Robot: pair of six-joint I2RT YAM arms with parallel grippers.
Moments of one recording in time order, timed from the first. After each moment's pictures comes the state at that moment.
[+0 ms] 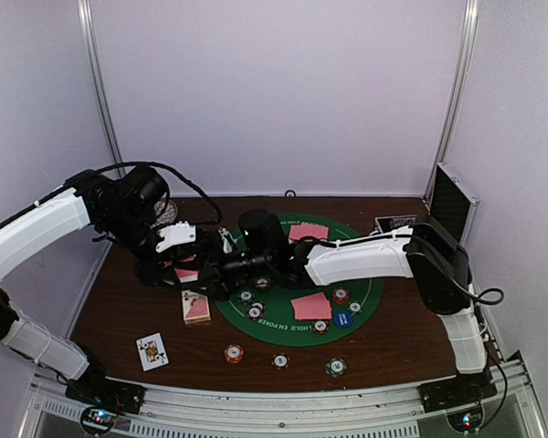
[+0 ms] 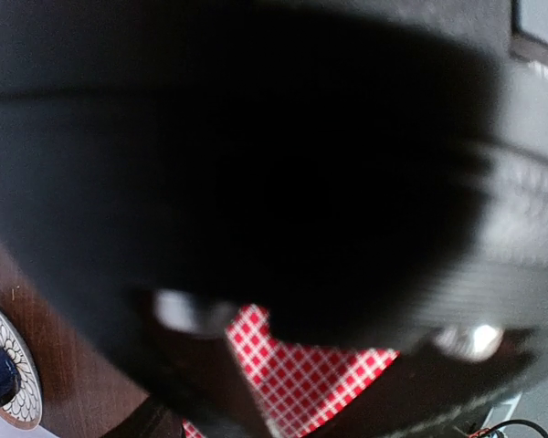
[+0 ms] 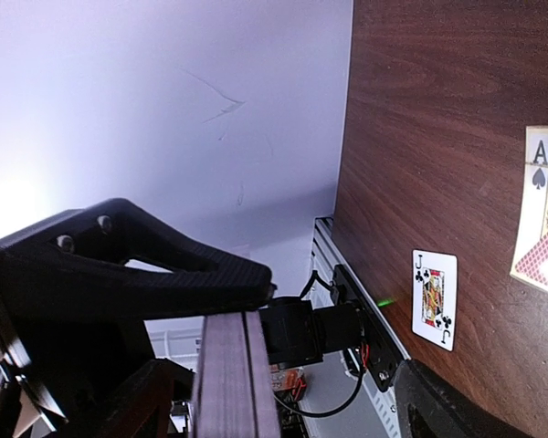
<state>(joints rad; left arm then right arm) -0.60 1.36 1.30 -1.18 0.23 0.74 1.06 2.20 1.63 0.33 -0.57 1.40</state>
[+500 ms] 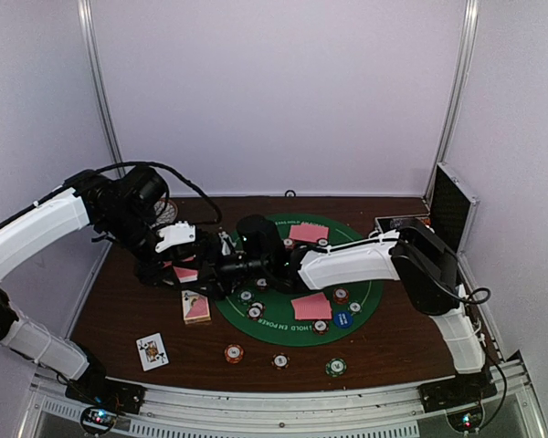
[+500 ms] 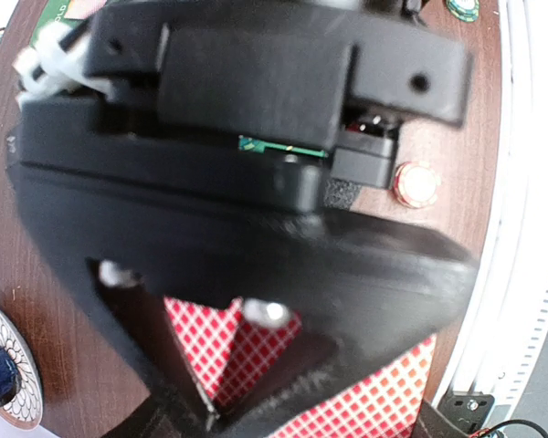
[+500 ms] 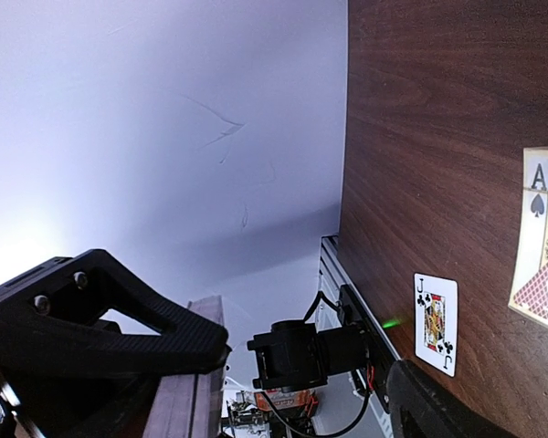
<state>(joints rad) -0.60 1.36 1.30 -1.18 0.23 0.74 1.05 2.26 1.65 0.42 -0.54 1.47</state>
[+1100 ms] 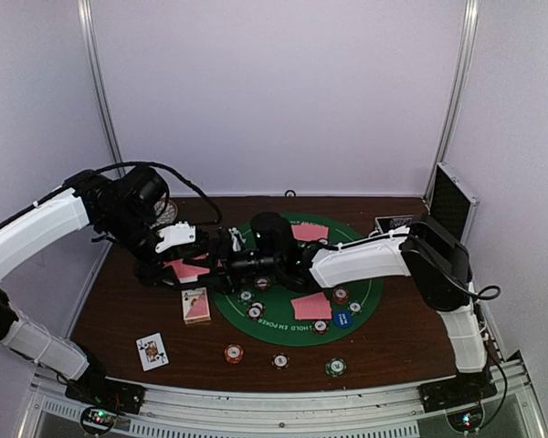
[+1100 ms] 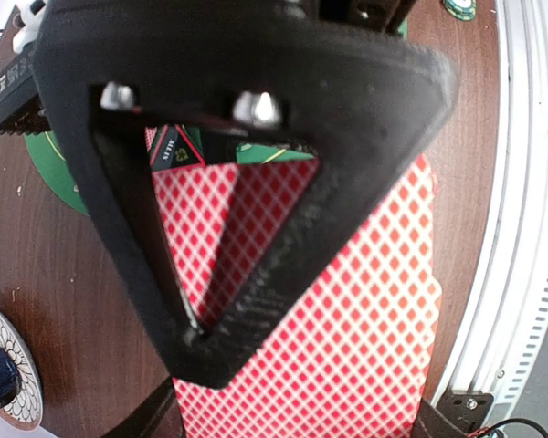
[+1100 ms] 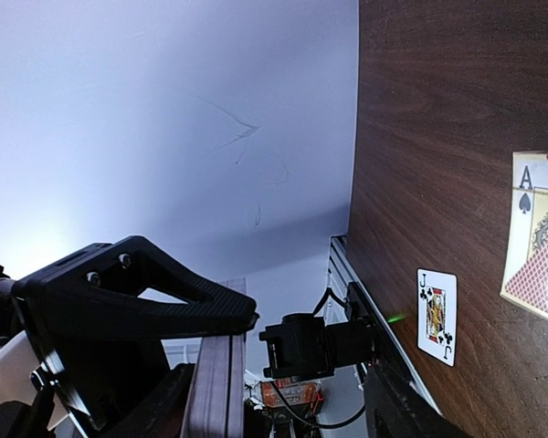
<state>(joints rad) -0.60 1.35 1.30 -1.18 0.23 0.74 1.02 2.20 1.54 0.51 -0.55 1.49</state>
